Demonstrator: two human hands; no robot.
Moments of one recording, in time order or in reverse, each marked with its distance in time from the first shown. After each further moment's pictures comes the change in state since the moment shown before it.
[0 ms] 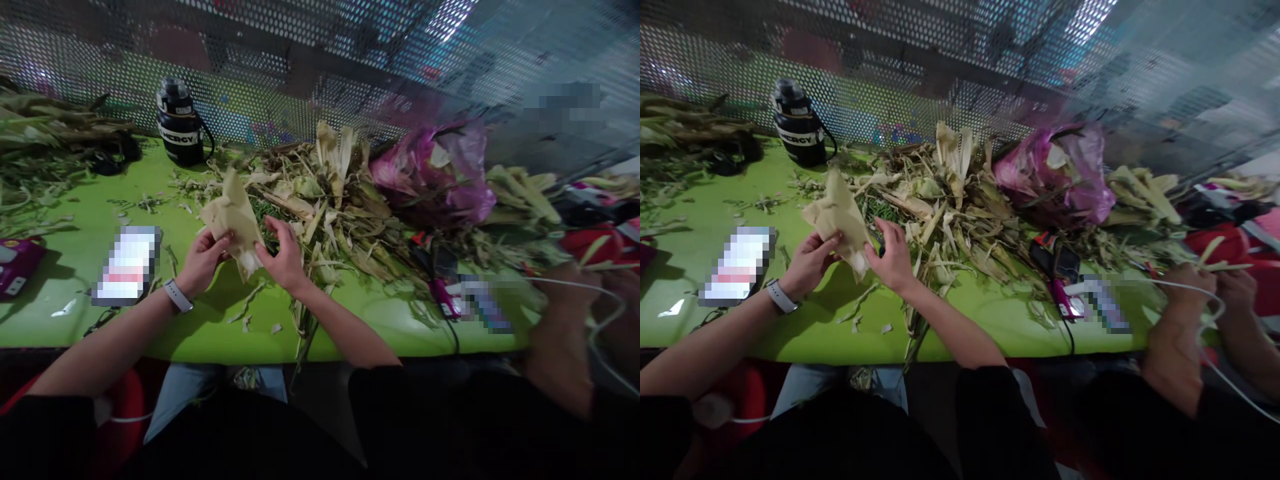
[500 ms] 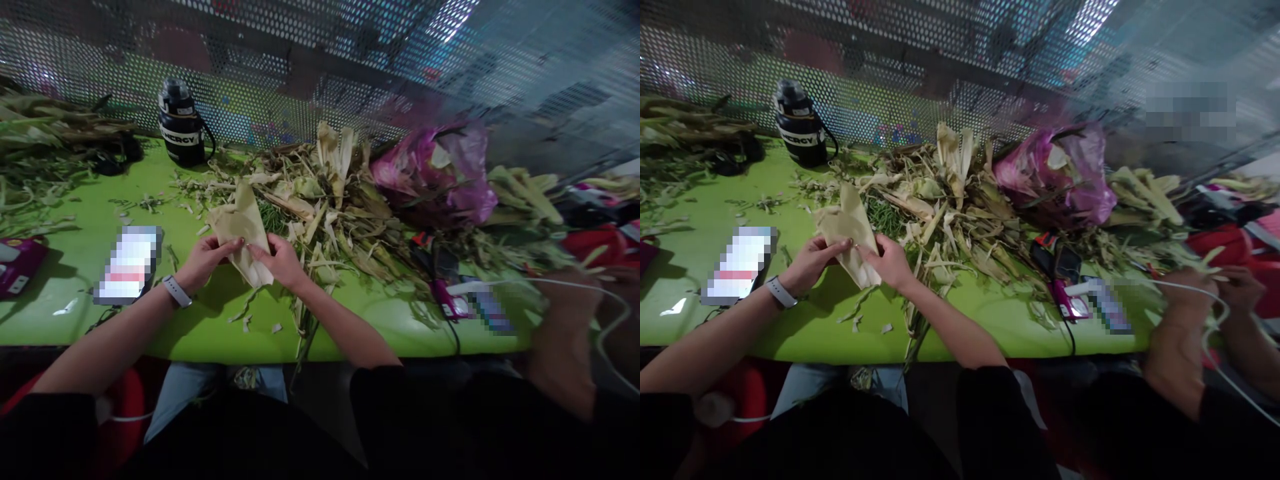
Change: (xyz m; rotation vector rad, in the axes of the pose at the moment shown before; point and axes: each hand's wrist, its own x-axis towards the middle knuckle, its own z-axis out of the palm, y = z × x) left_hand 0.005 0.003 -0.008 0.144 -0.117 -0.085; right_hand -0.001 0.005 0.005 0.334 -0.266 0.357
